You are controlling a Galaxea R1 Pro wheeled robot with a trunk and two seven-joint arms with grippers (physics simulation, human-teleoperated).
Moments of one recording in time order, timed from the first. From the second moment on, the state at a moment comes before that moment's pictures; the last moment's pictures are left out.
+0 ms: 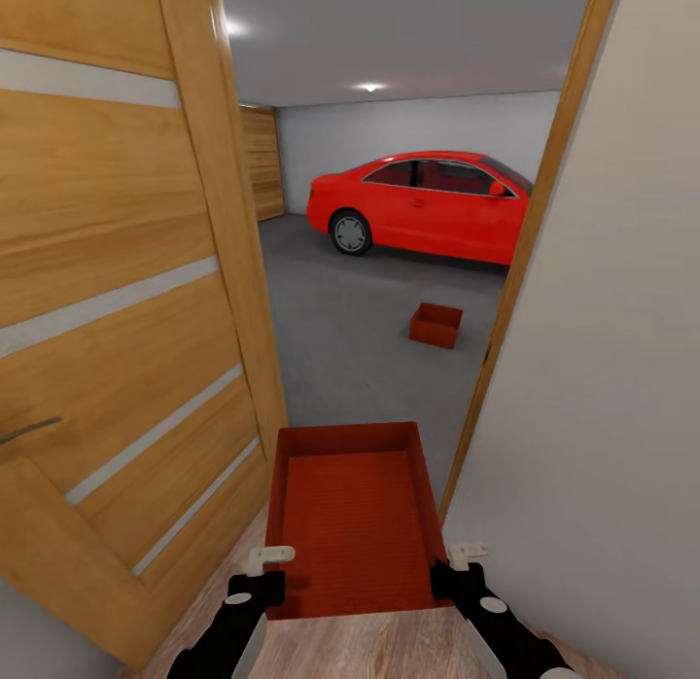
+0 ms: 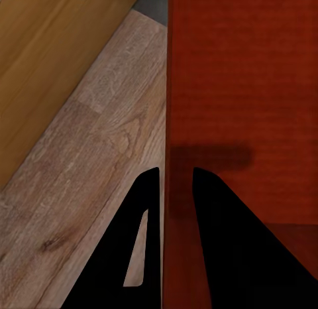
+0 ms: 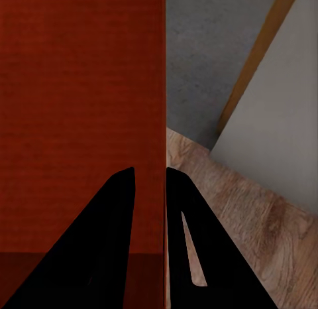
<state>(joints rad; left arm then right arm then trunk) -0.41 -0.17 0.07 -0.61 -0.09 0.19 0.19 -0.51 0.01 0.16 -0.37 -0.11 -0.09 -0.02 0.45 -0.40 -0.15</state>
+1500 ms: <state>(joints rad) -0.41 -0.17 0.07 -0.61 -0.09 0.19 0.19 -0.51 0.01 0.19 -0.37 -0.14 -0.09 -0.03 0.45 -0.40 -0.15</state>
